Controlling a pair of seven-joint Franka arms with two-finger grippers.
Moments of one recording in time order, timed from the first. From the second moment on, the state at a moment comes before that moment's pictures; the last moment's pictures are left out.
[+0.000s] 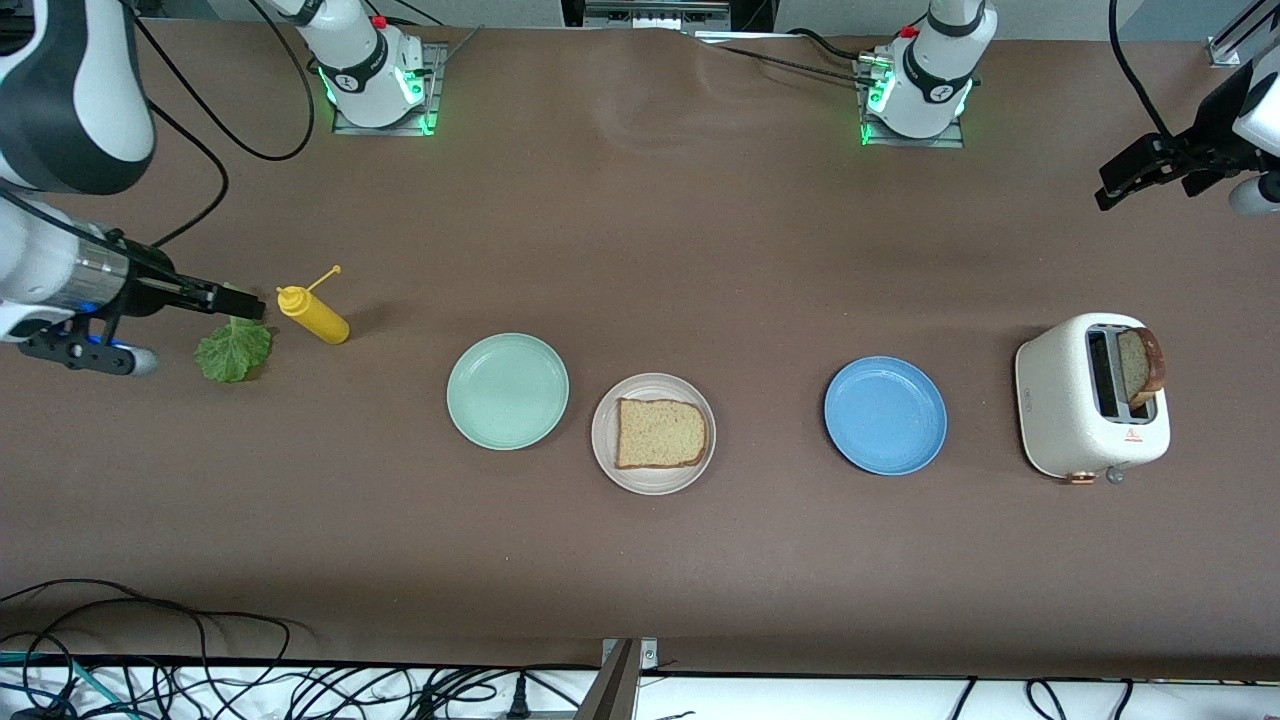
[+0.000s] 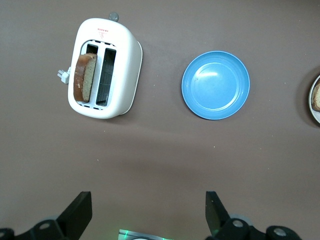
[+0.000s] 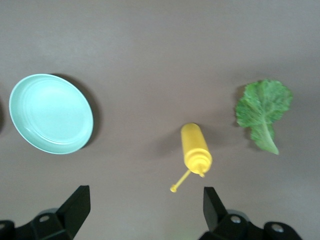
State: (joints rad) left arm 0.08 -0.14 -0.07 -1.71 0.01 1.51 -0.18; right arm 0.16 0.24 -0.13 -1.59 0.12 1.65 0.22
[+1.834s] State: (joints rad) left arm 0.09 -0.14 -0.06 -1.71 0.01 1.51 -0.18; right arm 0.22 0.39 -0.20 -1.76 -0.05 1.89 0.20
